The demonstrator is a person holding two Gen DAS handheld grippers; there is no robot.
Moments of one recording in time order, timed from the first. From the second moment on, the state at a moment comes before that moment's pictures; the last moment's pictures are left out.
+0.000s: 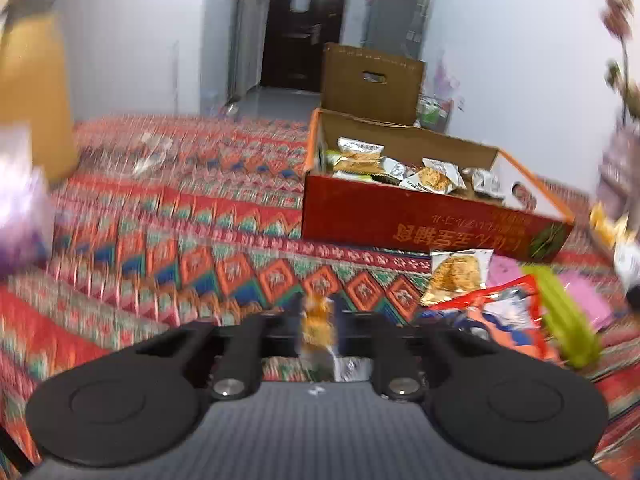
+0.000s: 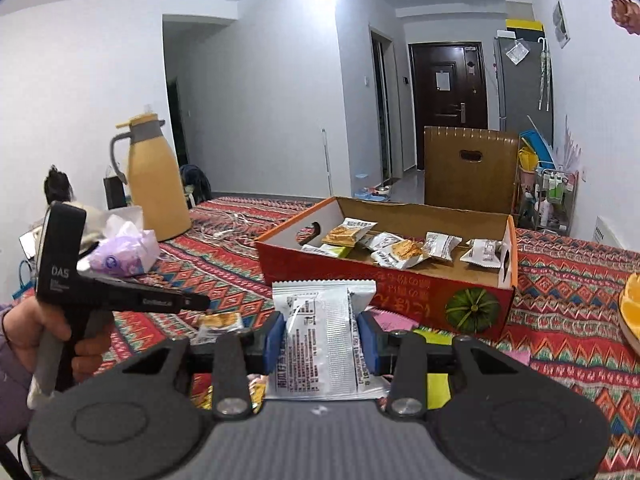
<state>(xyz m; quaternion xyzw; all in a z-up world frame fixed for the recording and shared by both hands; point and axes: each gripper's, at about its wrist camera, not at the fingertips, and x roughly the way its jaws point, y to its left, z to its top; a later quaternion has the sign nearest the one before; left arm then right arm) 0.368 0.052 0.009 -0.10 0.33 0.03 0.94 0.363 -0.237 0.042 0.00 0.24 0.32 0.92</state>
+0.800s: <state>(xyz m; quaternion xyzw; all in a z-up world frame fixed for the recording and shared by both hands) 0.346 0.010 0.021 0.01 0.29 0.01 0.96 0.299 -0.259 0.038 0.05 0.24 0.29 0.93</state>
